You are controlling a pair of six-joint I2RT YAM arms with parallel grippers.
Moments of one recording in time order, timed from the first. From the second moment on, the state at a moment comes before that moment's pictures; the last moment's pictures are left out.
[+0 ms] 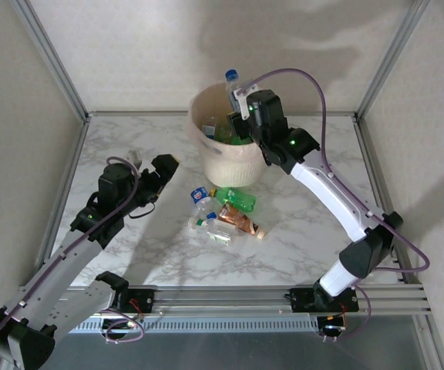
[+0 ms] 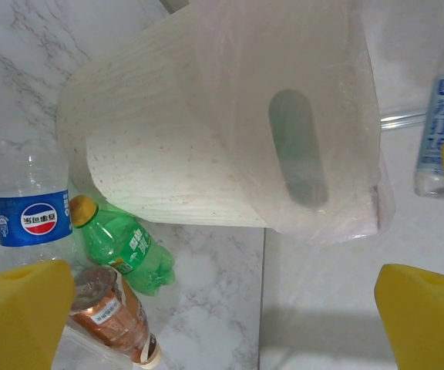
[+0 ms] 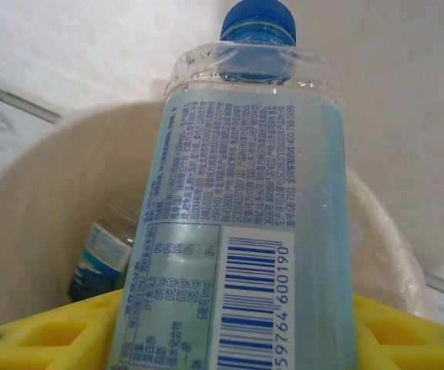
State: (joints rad) left arm -0.39 0.88 0.80 -0.27 0.17 -1.16; right arm 0.69 1.60 1.73 -0.54 0.34 -0.07
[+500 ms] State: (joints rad) left arm -0.39 0.87 0.72 -0.27 0.14 -1.18; right arm 0.65 1.61 1.70 -0.56 0.44 -0.02
